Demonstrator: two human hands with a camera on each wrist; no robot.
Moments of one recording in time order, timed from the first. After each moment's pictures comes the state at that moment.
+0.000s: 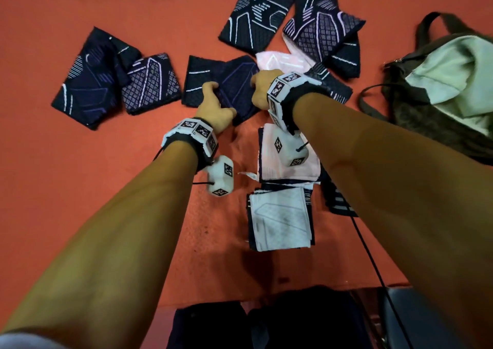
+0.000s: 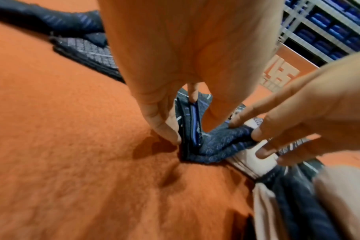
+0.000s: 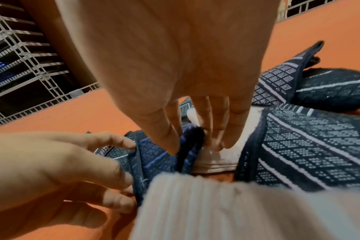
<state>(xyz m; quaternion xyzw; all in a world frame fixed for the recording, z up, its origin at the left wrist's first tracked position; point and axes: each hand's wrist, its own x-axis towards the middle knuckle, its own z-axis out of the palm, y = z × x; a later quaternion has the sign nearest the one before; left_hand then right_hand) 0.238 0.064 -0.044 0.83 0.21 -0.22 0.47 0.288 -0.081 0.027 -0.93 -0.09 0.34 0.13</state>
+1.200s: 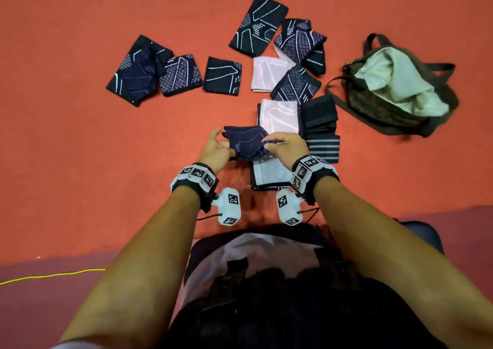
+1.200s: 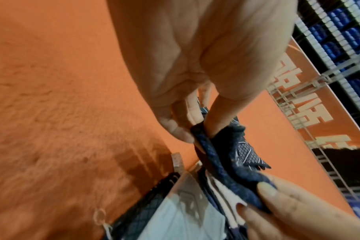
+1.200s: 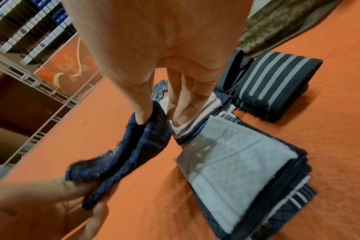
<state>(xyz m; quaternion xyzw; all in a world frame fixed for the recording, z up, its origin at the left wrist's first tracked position) 0.035 0.071 0.086 0.66 0.31 -0.25 0.64 0.048 -0.122 0.093 -0.84 0.13 0.23 0.48</state>
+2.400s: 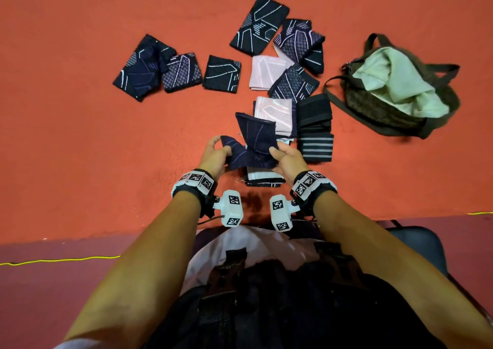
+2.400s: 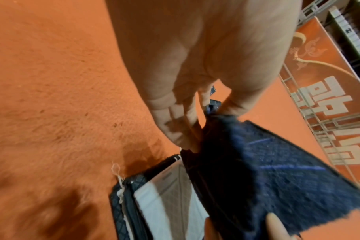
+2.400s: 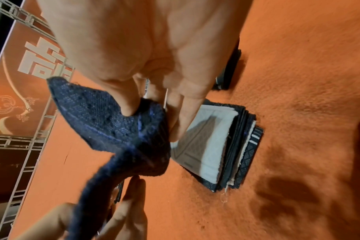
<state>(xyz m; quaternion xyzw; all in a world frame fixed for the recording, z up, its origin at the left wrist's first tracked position) 0.008 0.034 0.106 0.58 0.42 -0.21 0.67 0.011 -0.149 0.086 -0.62 0.24 0.30 0.68</state>
